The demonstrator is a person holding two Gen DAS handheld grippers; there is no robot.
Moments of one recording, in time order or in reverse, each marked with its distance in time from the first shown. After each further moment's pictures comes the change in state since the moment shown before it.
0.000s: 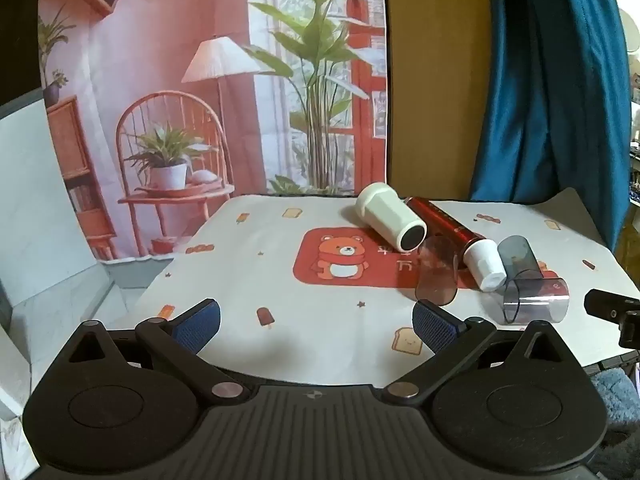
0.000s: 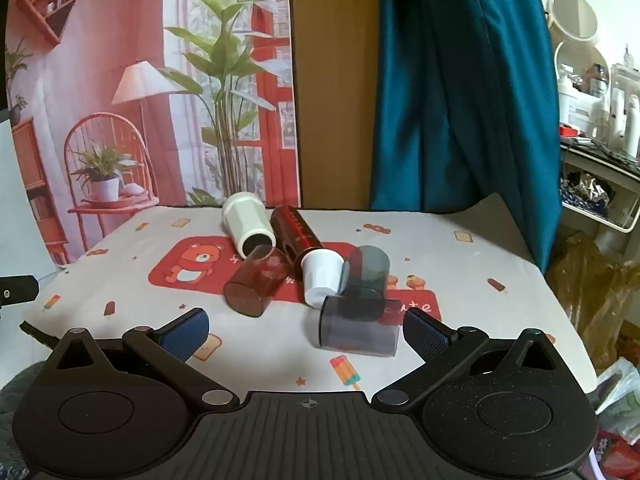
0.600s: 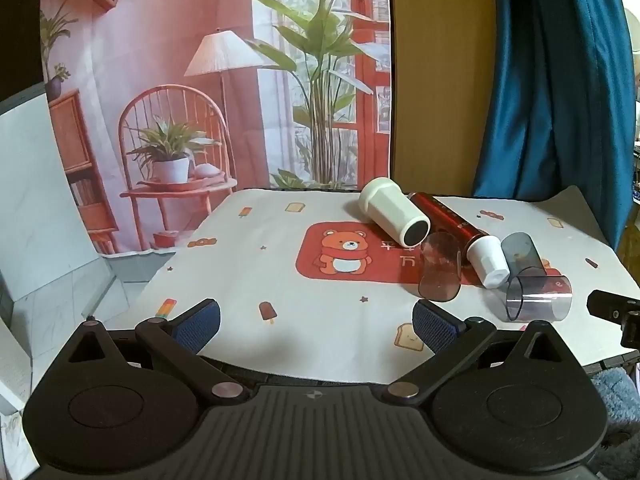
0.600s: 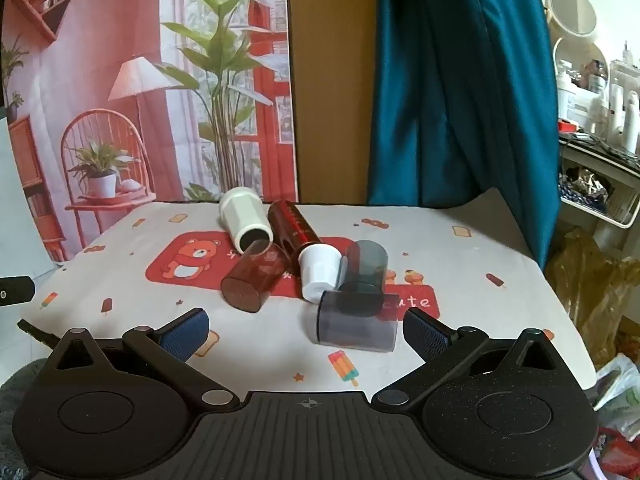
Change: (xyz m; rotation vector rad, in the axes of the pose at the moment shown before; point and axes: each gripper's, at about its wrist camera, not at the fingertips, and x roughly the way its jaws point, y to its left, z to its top) left arm 0.002 0.003 0.001 -0.013 0.030 0.004; right arm 0.002 -0.001 0.000 0.003 0.015 -0.004
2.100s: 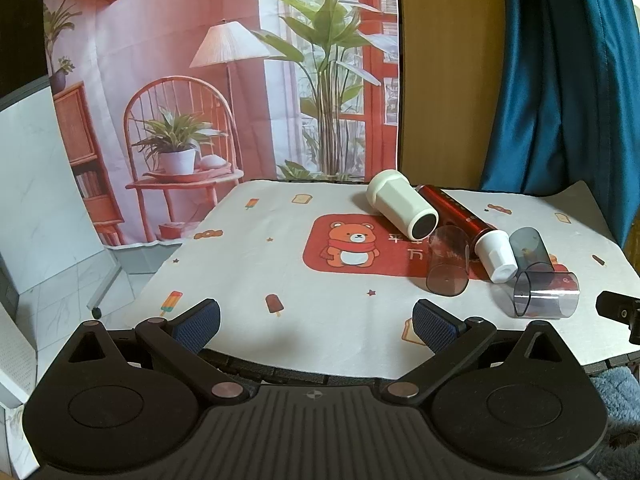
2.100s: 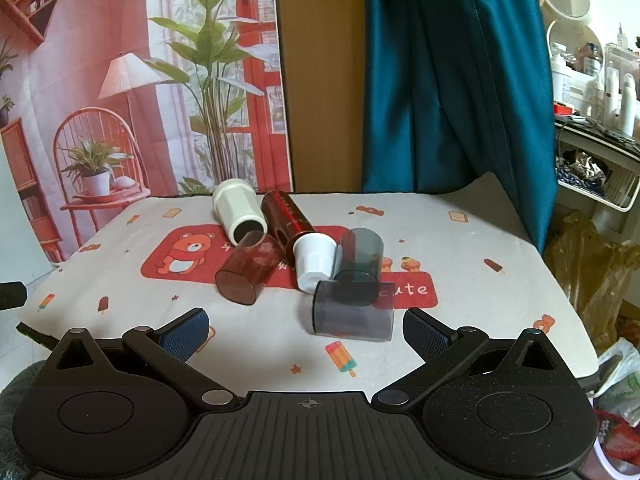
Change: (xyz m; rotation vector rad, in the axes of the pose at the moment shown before) left arm 0.004 0.002 -0.001 -0.009 0.028 0.018; right arm 0.006 -0.003 0.001 0.030 0.029 -0.007
